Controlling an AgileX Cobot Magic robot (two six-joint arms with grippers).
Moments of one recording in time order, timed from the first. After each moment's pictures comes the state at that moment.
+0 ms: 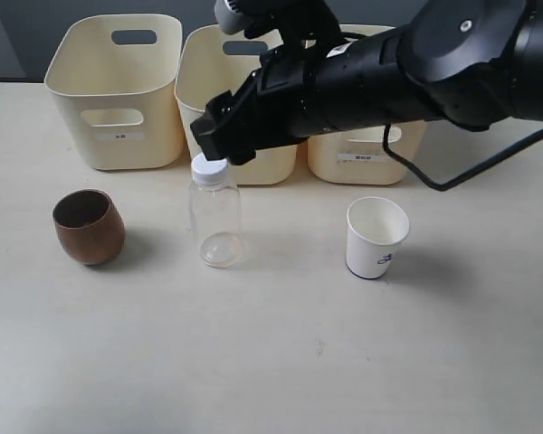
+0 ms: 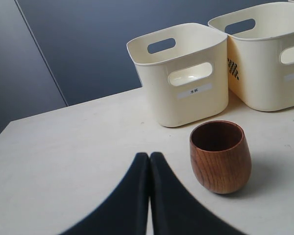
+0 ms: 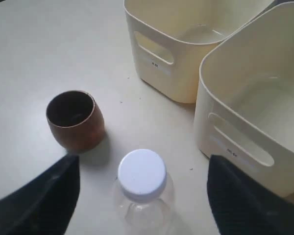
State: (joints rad) left arm -0.08 0.00 0.00 0.10 0.23 0.12; right arm 0.68 1.60 -1.10 0.87 0.26 -0.89
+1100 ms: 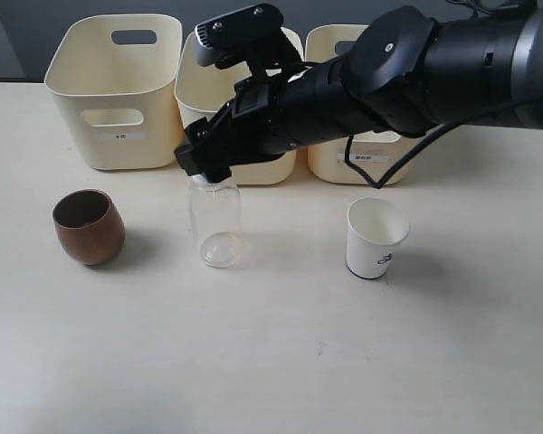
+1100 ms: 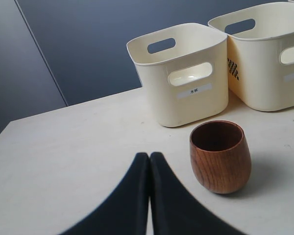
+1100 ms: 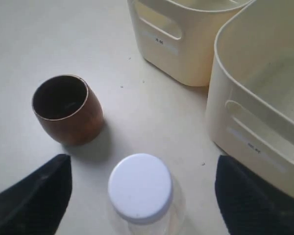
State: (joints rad) left arm -0.08 0.00 0.00 0.10 0.23 0.12; right arm 0.68 1.76 -1.19 0.89 0.29 -0.89
